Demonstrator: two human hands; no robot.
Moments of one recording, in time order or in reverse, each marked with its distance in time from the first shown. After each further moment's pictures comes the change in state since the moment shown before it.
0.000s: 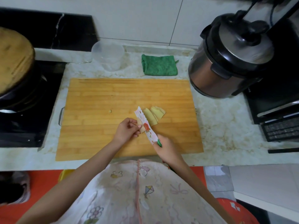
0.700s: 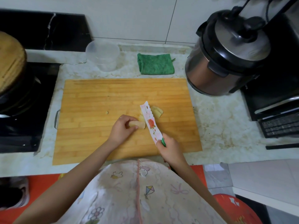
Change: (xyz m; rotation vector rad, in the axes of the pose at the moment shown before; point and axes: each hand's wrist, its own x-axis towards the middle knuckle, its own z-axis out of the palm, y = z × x) left_hand 0.015 -0.003 -0.013 0.434 -0.002 0.368; right_hand -0.004 0.010 -0.003 0.132 0.119 0.027
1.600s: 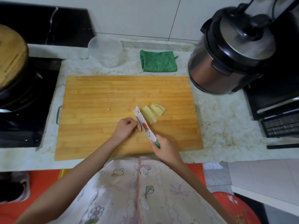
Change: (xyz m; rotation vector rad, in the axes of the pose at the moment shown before) left_hand -0.002 0.011 0.004 -0.207 -0.081 -0.377; right_hand 0.001 -0.010 0.012 -0.261 -0.119 -0.079
